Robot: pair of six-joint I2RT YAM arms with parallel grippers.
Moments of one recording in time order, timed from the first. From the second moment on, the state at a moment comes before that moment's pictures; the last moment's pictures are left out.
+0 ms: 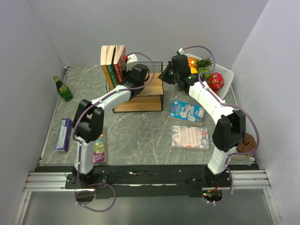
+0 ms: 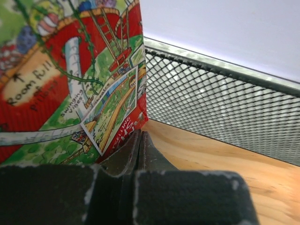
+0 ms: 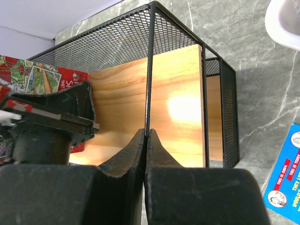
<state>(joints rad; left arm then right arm) -0.57 2.05 1.69 -0.09 -0.86 -0.42 0.44 1.77 1.63 -0.38 0.01 0.72</state>
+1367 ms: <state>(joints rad) -0.55 2.04 1.69 -0.16 -0.95 -0.47 0.44 1.77 1.63 -0.37 0.00 0.73</state>
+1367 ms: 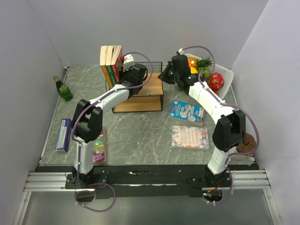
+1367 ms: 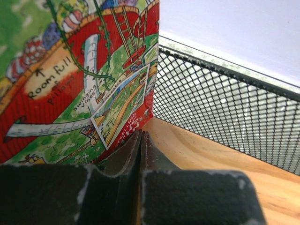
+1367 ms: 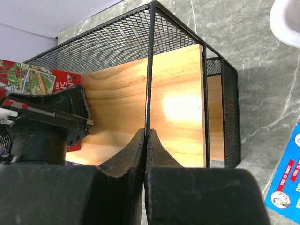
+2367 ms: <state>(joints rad) -0.61 2.02 1.73 -0.17 -0.92 -0.40 0.44 1.77 1.65 -0.59 -0.01 0.67</state>
